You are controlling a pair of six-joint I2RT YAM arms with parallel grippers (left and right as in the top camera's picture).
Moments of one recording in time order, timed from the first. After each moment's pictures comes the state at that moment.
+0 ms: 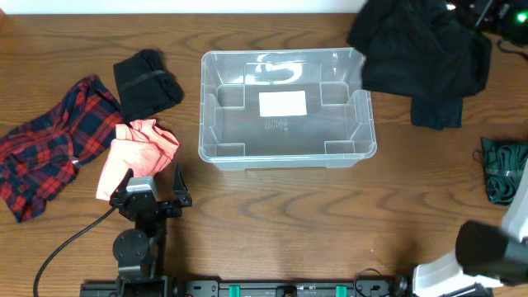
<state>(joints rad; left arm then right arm) 0.05 0.01 0.02 -0.11 -0.01 -0.07 -0.21 1.73 2.15 -0.98 -0.63 0.21</state>
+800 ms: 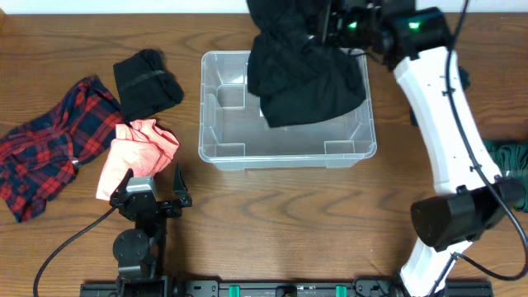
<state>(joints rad) 0.05 0.01 0.02 -0.11 -0.01 -0.07 0.30 1.95 2.12 -0.93 -0.34 0.43</state>
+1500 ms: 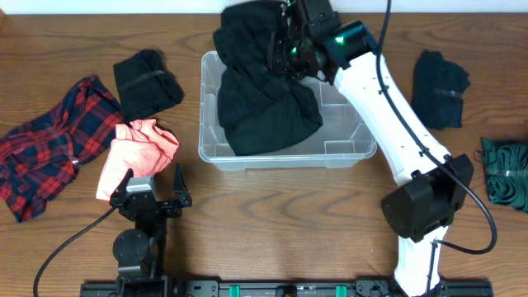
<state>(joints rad) 0.05 0.01 0.02 -0.11 -0.01 -0.07 0.49 2.07 2.11 -0.98 -0.19 0.61</state>
